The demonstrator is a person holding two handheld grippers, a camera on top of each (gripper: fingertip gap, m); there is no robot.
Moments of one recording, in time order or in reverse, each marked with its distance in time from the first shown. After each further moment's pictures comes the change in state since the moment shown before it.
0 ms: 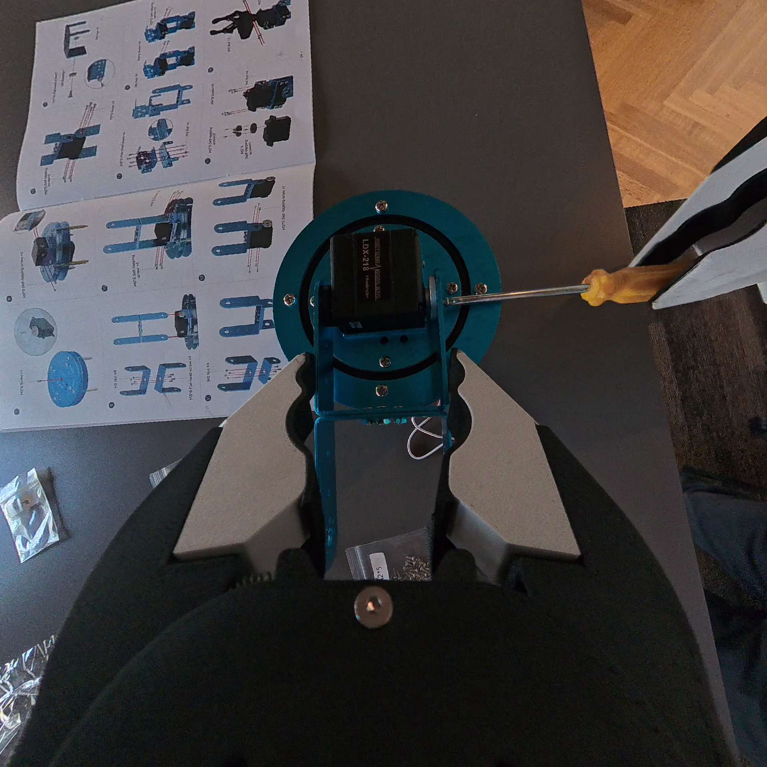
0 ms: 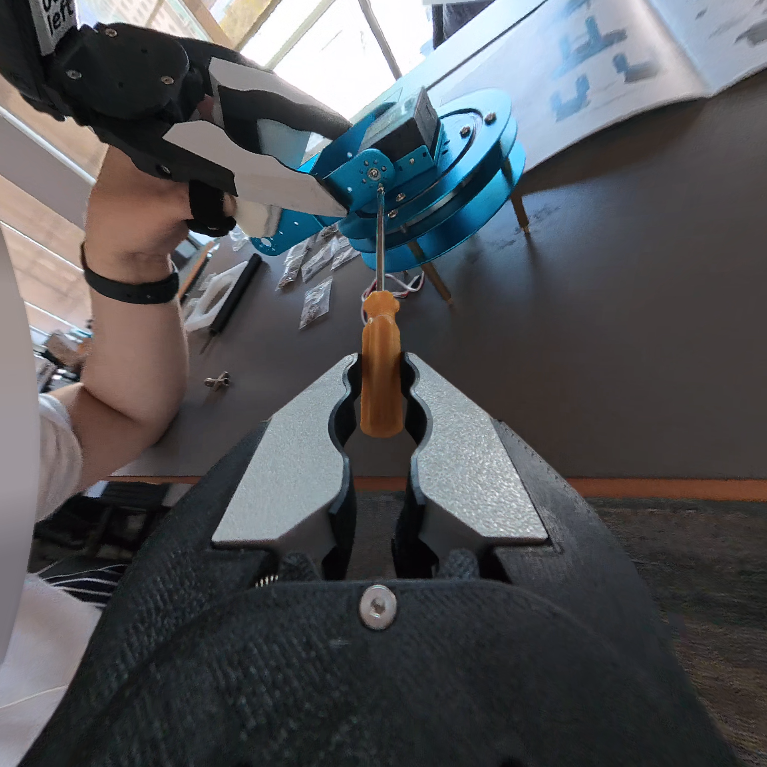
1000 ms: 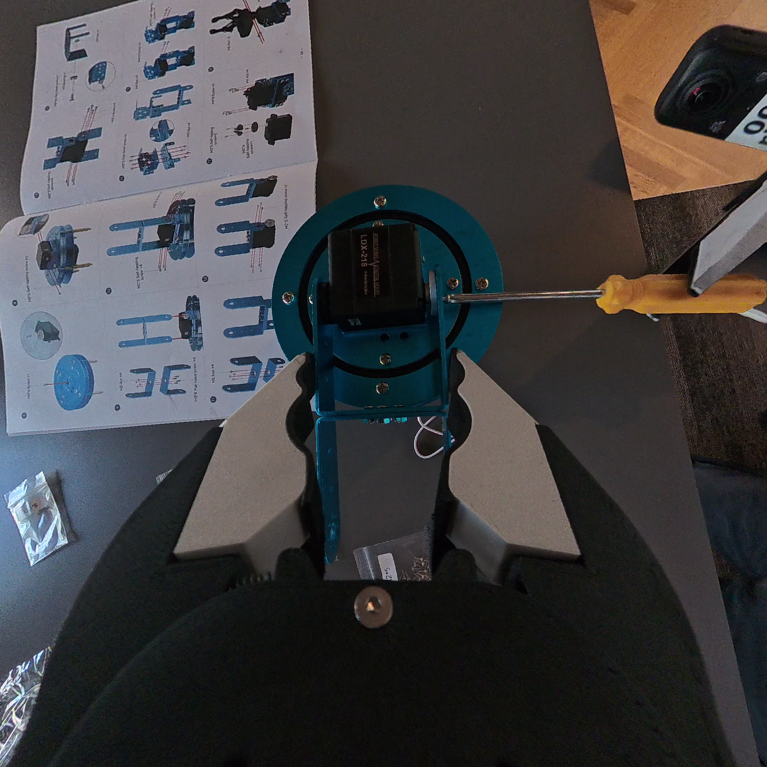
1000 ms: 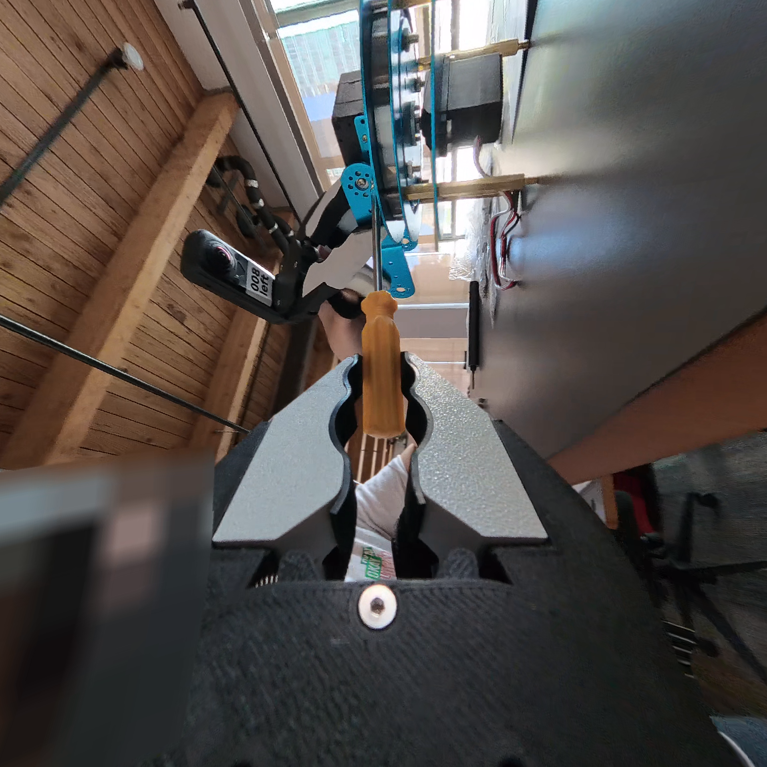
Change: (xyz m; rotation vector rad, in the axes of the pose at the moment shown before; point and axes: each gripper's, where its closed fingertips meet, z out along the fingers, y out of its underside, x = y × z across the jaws) left arm -0.003 0.002 0.002 -0.003 -0.003 0.017; right arm -0.020 -0.001 0.003 0.047 -0.558 1.013
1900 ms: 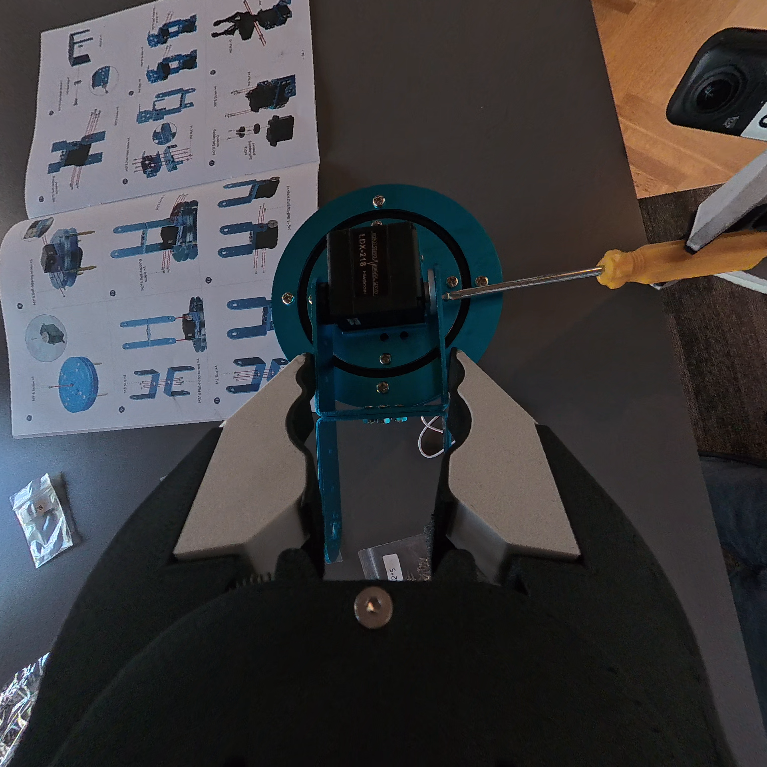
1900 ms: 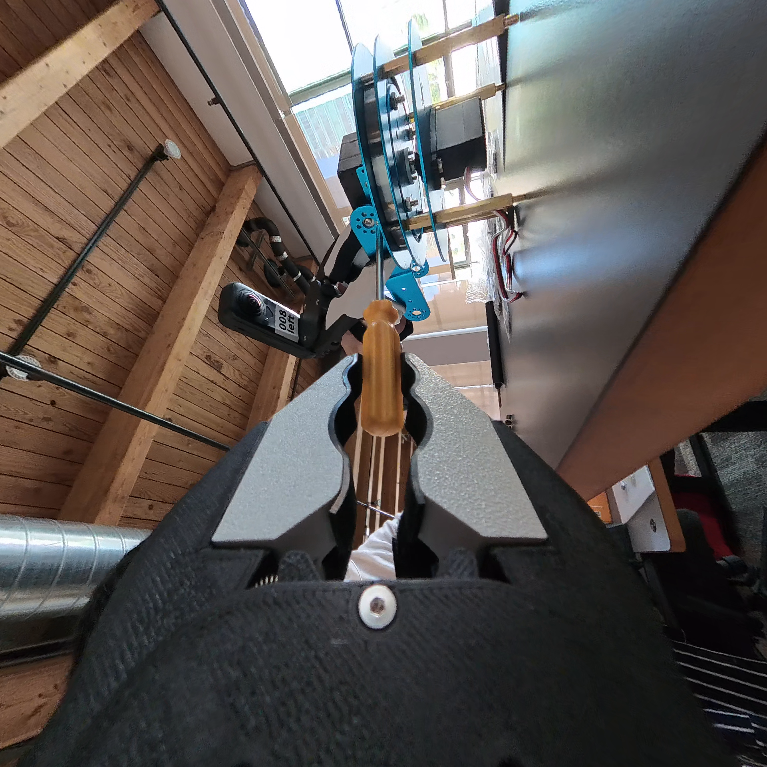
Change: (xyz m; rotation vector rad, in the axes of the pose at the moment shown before) left arm -0.002 0.001 0.000 0.005 -0.001 0.009; right arm -0.005 -0.012 -0.007 0.095 -0.025 0.119
